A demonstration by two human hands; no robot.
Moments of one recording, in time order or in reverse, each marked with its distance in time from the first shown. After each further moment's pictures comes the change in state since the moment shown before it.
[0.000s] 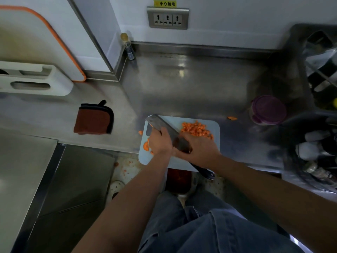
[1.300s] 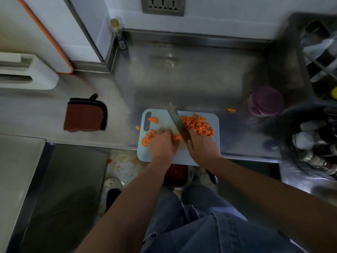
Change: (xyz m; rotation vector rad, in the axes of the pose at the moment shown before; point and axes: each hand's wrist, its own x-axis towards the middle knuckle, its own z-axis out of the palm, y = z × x) left_hand 0.019 -0.052 0.006 0.760 -0.233 0.611; right_hand -0.008 -0.015 0.014 -0.047 -0.016 0.264
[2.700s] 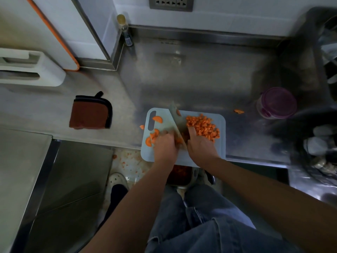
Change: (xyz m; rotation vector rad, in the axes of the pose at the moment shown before) left_hand 0.003 -0.007 0.012 -0.069 0.005 -0.020; right_hand 0.016 -0.008 0.010 0.019 -0.071 -0.017
